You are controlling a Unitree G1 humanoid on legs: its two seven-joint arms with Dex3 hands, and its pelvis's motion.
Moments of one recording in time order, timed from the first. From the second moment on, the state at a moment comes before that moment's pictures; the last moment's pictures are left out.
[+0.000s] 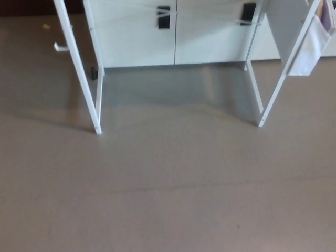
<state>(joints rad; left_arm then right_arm) -0.02 0.68 0.13 1.09 0.03 0.08 -0.27 0.12 -0.81 -0.20 1.10 -0.03 -0.18 0.41</state>
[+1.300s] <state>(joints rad) -0.02 0.67 0.15 1.10 0.02 0.08 -0.27 0.09 -0.80 -0.19 1.12 -0.03 -0.16 0.38</state>
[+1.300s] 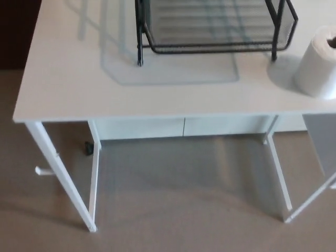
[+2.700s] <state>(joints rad) -0.01 0.64 0.19 1.12 -0.01 0.08 -0.27 0.06 -0.82 -0.21 1.13 -0.02 -0.13 0.39</state>
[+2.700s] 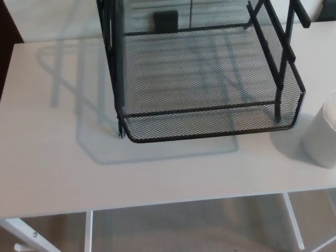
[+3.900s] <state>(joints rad) 0.03 0.64 0.26 1.10 -0.06 0.08 -0.28 0.06 -0.72 -0.58 1.12 0.15 -0.20 0.28</state>
